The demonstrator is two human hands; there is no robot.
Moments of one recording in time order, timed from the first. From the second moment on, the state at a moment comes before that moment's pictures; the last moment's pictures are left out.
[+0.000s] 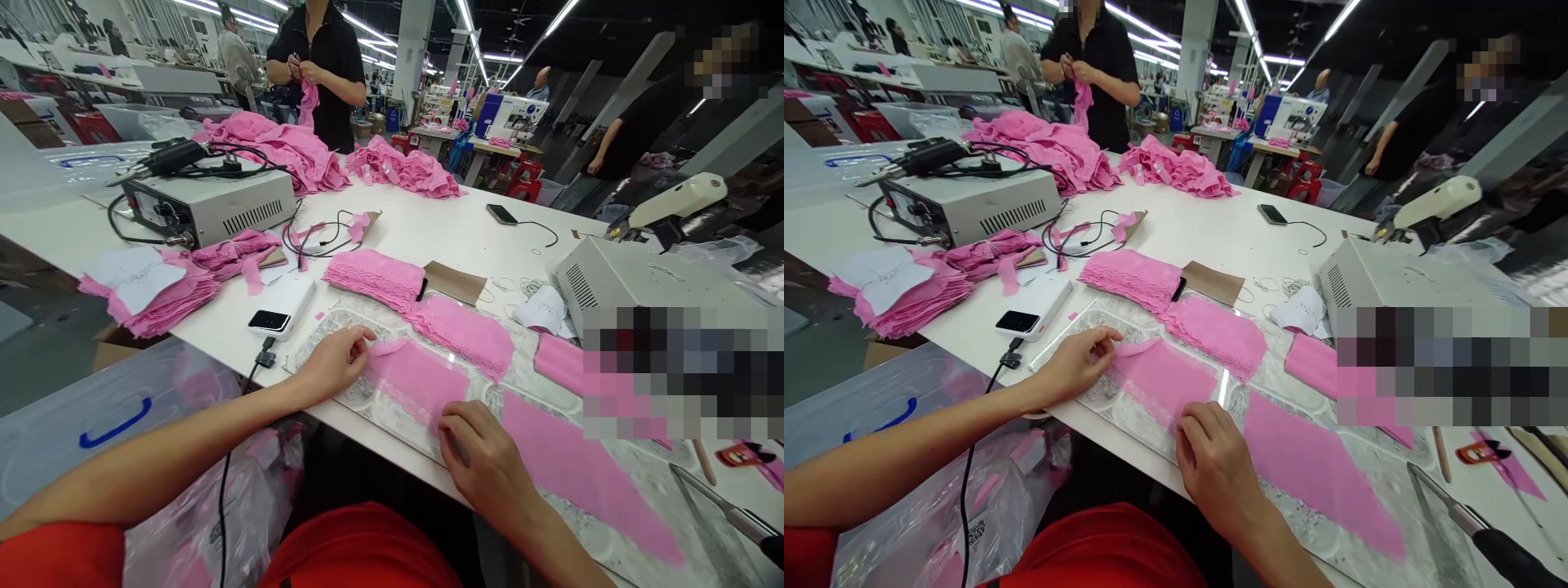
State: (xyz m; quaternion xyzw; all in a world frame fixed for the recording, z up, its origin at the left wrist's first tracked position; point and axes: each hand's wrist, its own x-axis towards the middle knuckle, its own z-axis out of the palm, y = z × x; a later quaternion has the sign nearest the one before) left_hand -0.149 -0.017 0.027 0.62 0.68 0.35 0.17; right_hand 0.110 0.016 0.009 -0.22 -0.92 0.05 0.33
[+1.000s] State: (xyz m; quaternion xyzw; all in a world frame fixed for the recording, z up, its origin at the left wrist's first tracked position) left_hand -0.154 -0.016 0.032 0.63 0.70 0.30 0.16; right_hand 0.119 0.031 0.015 -0.28 -0.90 0.09 0.31
